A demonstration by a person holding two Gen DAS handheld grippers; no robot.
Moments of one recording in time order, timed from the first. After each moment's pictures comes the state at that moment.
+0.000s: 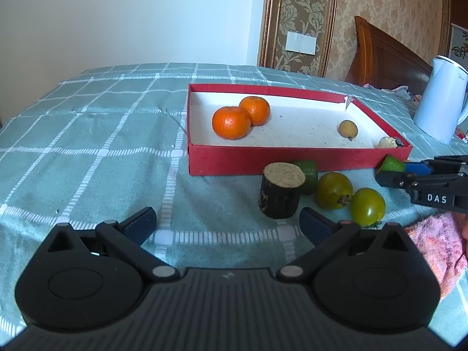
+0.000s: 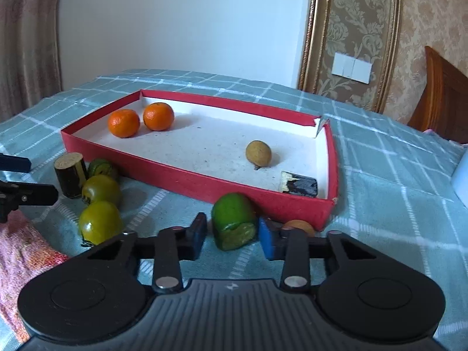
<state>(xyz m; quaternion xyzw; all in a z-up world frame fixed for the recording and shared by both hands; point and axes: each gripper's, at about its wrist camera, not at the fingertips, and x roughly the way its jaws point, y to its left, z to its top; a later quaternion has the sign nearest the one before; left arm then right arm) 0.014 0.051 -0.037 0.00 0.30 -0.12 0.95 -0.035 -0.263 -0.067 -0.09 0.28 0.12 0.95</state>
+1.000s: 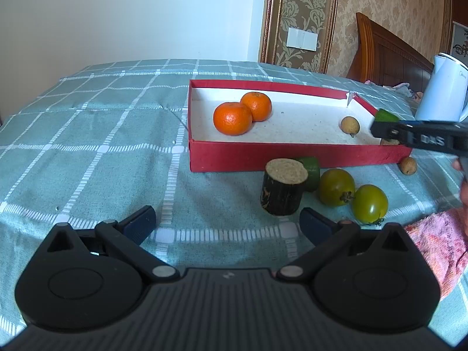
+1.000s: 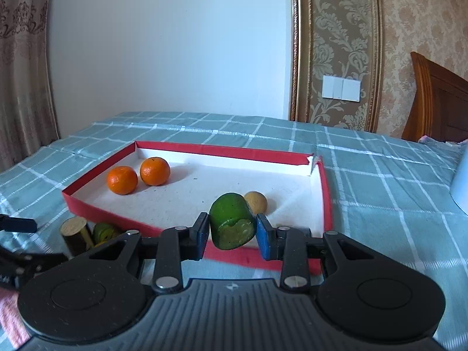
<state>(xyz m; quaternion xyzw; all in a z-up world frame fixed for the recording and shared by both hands) 0.015 0.052 -0.039 0.00 0.31 -0.12 0.94 -0.014 -0.257 -0.039 -0.05 0.23 0.12 0.97</state>
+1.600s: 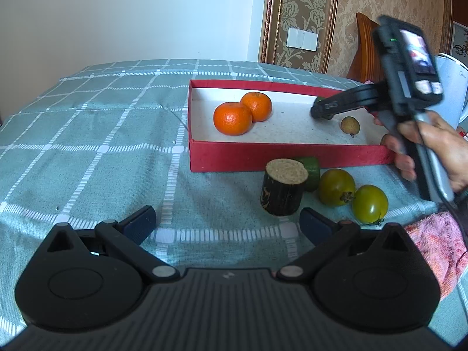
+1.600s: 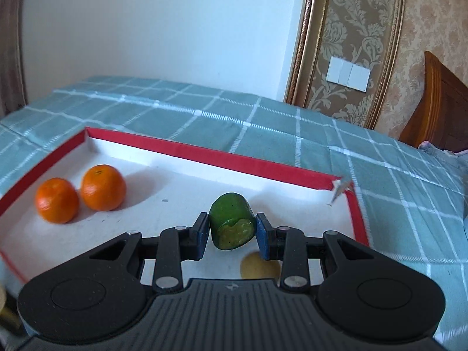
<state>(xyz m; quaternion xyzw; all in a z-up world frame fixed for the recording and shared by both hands) 0.015 0.052 -0.039 0.00 0.31 -0.12 0.94 0.106 -0.208 -0.052 -0.11 0.29 0.06 0.95</state>
